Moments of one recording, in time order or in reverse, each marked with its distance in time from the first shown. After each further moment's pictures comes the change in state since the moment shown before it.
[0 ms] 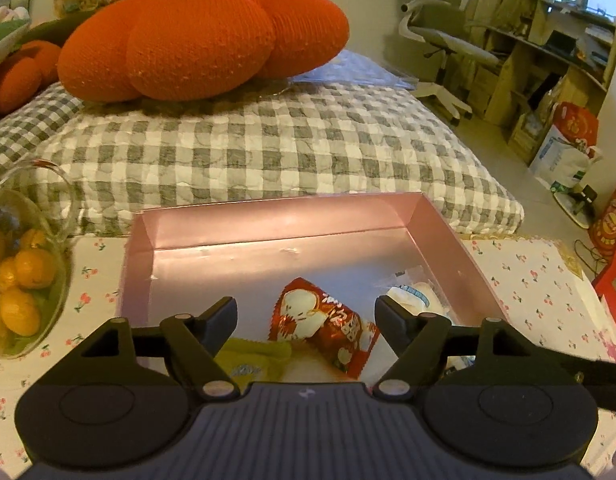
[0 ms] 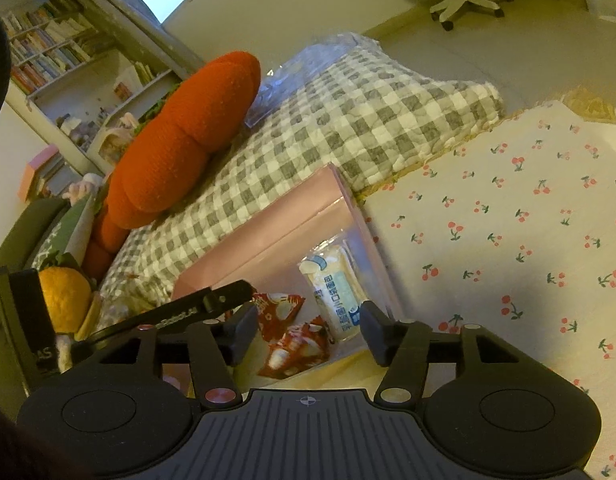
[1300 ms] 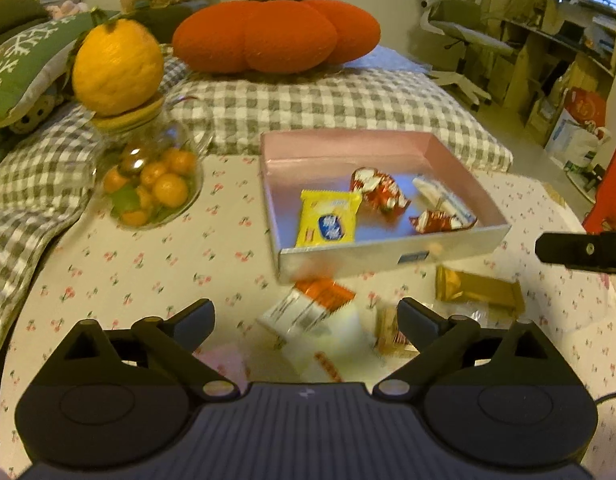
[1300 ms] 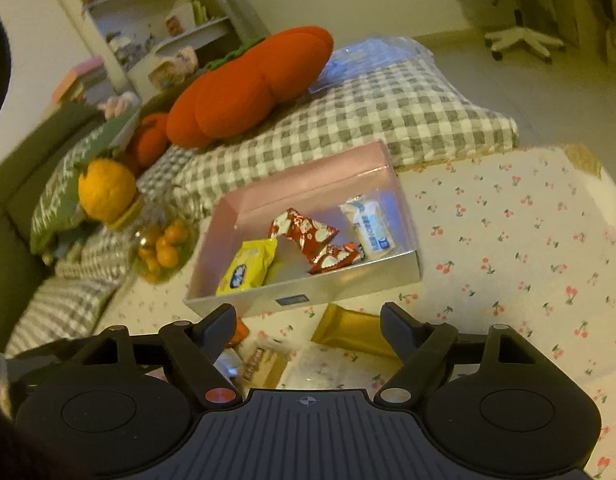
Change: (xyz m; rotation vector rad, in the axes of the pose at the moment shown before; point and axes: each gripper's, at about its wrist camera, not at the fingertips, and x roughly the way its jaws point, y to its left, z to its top) left arm -0.125 0.029 -0.091 -0.008 0.025 0.106; right arm -0.076 0.054 -0.047 -0.282 0.088 -0.035
